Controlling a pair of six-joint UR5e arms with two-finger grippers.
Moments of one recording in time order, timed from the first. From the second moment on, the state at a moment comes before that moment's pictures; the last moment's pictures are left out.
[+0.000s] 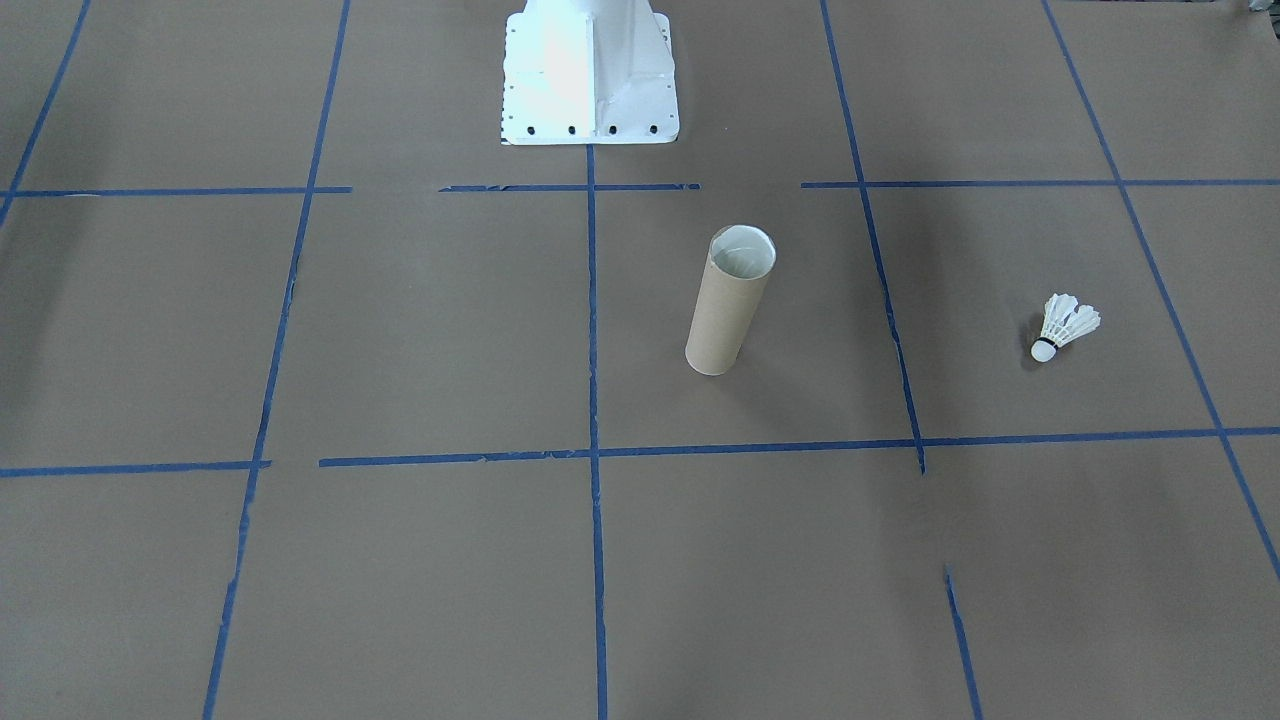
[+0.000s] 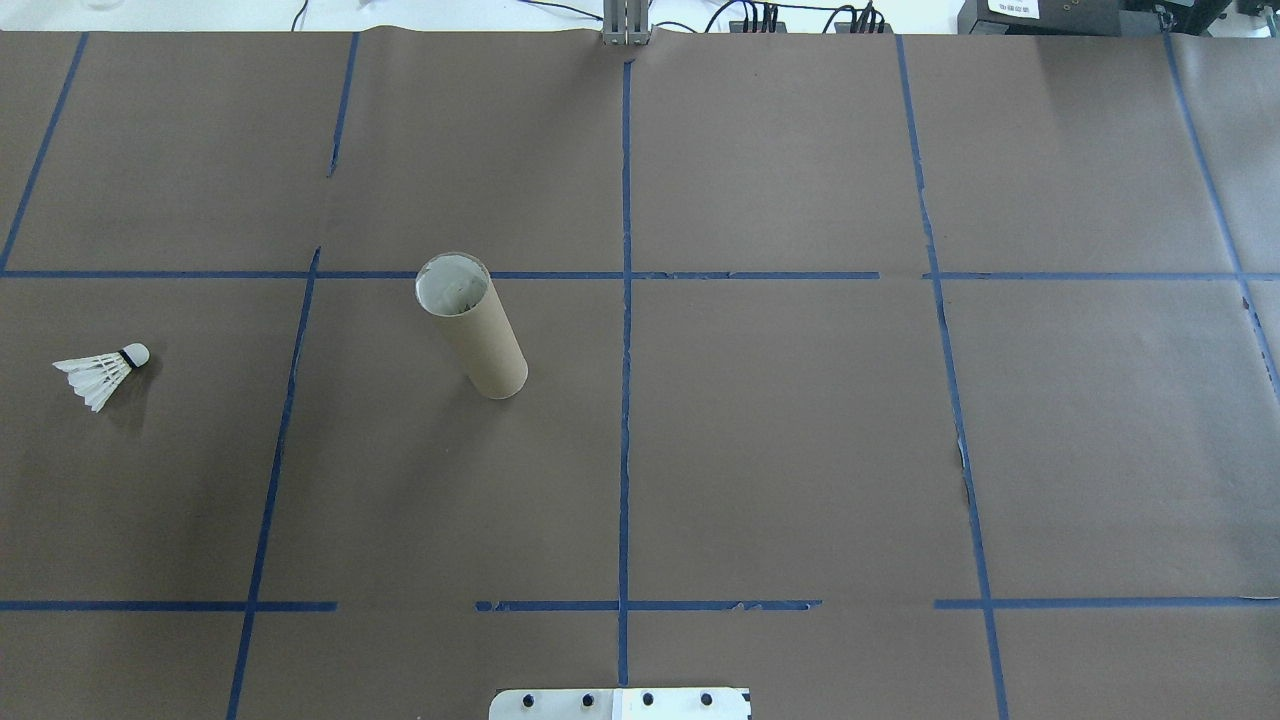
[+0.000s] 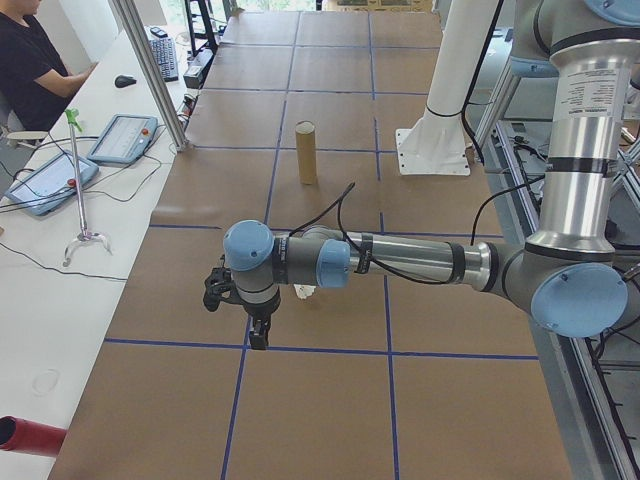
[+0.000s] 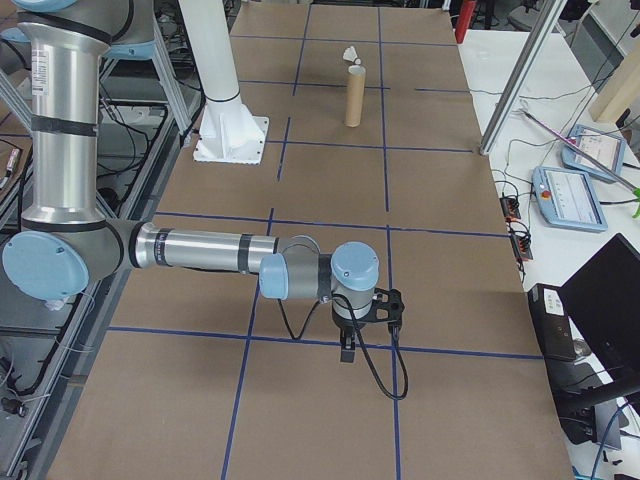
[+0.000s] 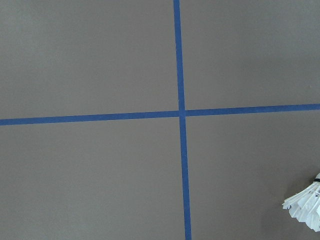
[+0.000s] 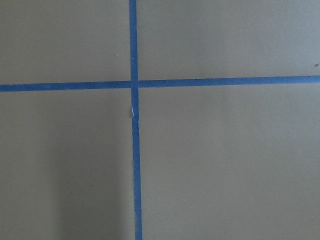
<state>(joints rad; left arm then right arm) -1.58 -1.60 -1.63 -1.53 -2.35 0.02 1.57 -1.66 1.63 -1.49 2.31 0.08</state>
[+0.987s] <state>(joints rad) -1.58 -1.64 -1.63 -1.66 -2.35 0.02 1.57 -1.67 1.63 -1.49 2.31 0.08</state>
